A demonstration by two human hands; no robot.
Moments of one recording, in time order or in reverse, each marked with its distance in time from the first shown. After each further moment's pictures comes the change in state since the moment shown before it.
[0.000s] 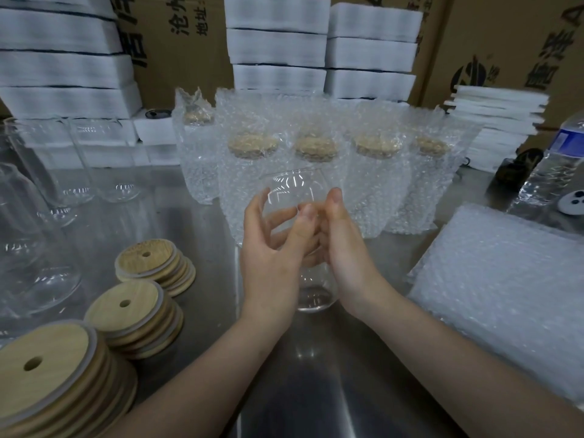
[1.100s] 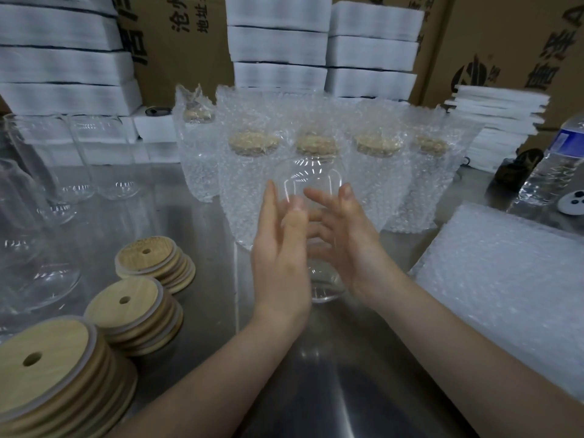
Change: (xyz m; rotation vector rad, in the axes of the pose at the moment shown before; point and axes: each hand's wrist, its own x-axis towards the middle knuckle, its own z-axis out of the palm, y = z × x) left_hand -0.007 0.004 0.009 0.096 -0.025 -0.007; right_hand 0.002 -0.007 -0.018 0.331 -0.188 0.007
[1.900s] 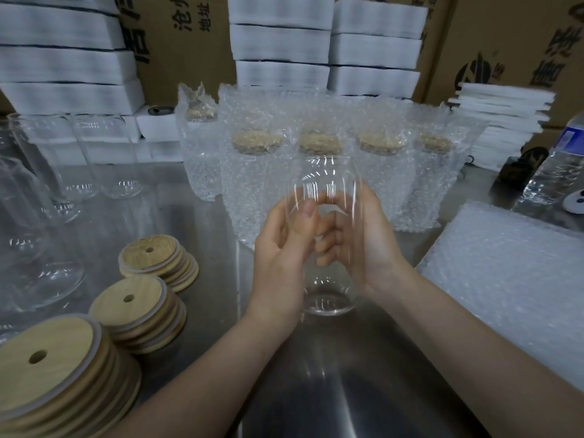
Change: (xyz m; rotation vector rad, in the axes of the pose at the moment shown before) left_hand 0.001 0.004 -0.007 -0.249 -0.112 -0.093; right_hand 0.000 -0.010 0.001 -0.050 0.151 0.105
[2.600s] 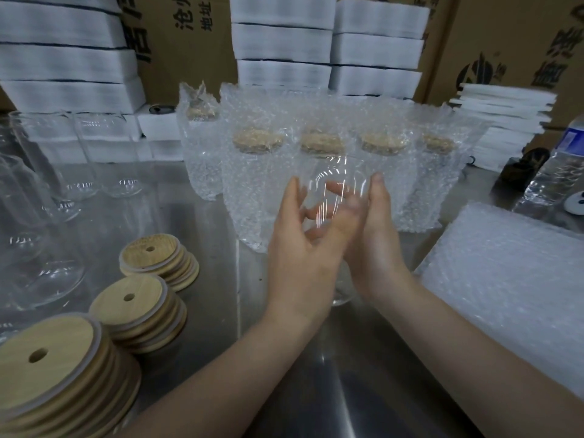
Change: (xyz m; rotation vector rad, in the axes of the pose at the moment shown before) left_hand -0.003 0.003 0.012 0.401 0.007 0.092; right_hand -0.006 0.000 0.006 0.137 0.044 -0.061
